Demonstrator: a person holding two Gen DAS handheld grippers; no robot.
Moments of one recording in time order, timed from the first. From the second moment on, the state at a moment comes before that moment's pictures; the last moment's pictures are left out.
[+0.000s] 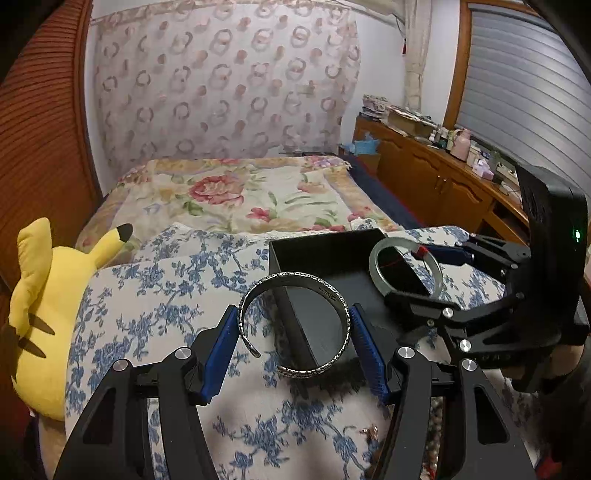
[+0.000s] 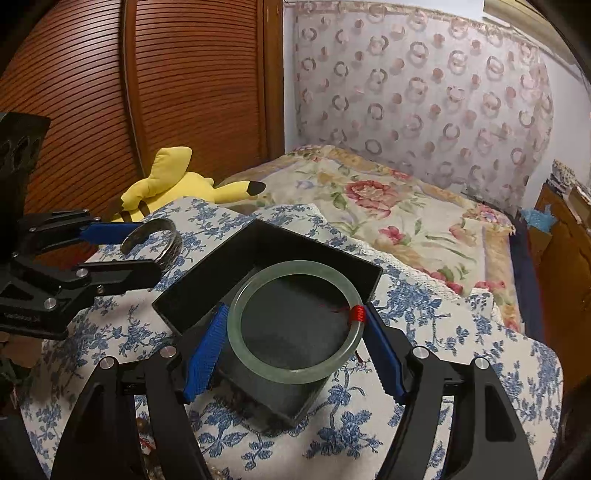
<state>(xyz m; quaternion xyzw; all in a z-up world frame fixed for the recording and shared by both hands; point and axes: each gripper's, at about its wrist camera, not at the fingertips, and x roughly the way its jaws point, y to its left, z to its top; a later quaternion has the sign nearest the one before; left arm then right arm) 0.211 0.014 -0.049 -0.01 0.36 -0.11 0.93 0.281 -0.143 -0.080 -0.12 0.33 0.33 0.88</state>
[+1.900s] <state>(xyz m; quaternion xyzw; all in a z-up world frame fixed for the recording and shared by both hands) 0.108 0.000 -0.082 0.00 0.38 -0.13 0.92 0.157 -0.215 -0.082 -0.08 0.33 0.26 0.91</state>
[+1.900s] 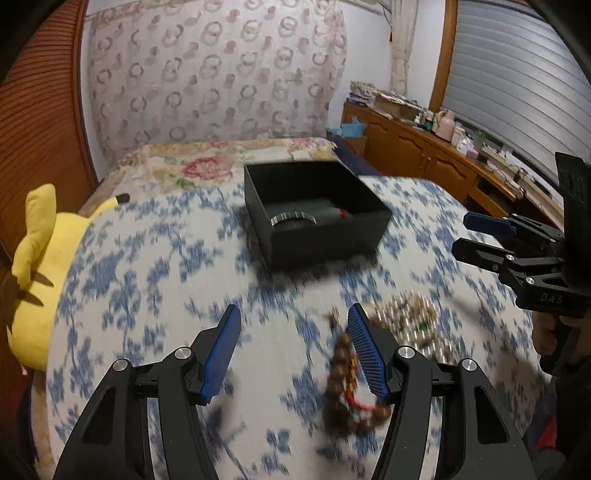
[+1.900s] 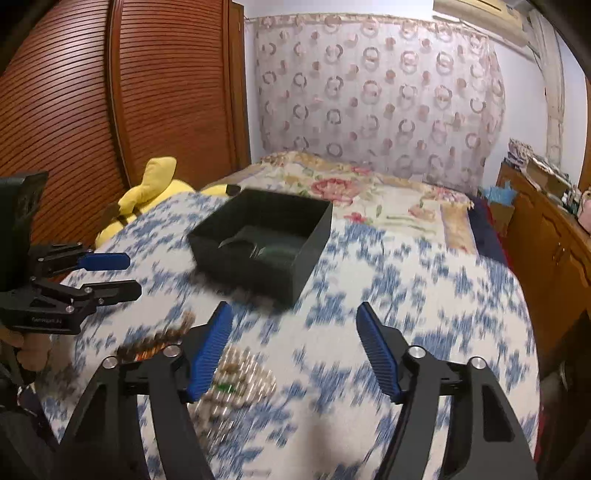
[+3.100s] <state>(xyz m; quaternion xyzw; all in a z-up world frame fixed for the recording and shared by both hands) 0.097 -0.026 -0.121 0.04 0.42 -0.12 0.90 0.090 -0.223 -0.130 -0.05 0.35 0.26 0.90</state>
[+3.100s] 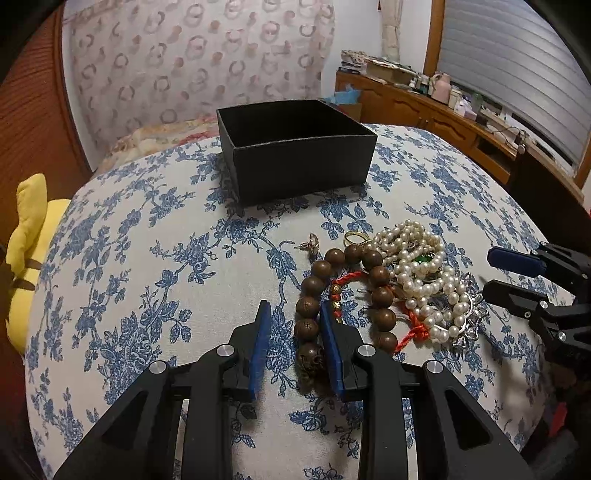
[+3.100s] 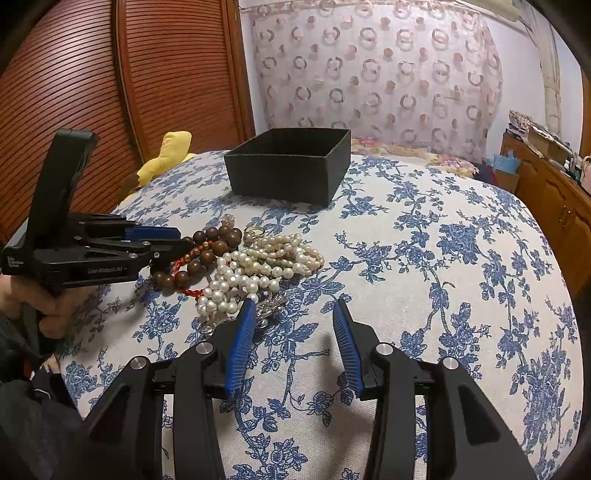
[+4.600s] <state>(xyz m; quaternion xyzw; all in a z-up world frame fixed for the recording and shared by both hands) 0.043 0.007 -0.047 -0.04 0.31 -0.14 0.94 0.100 -0.156 -0.131 -0.13 0.39 0.30 0.86</state>
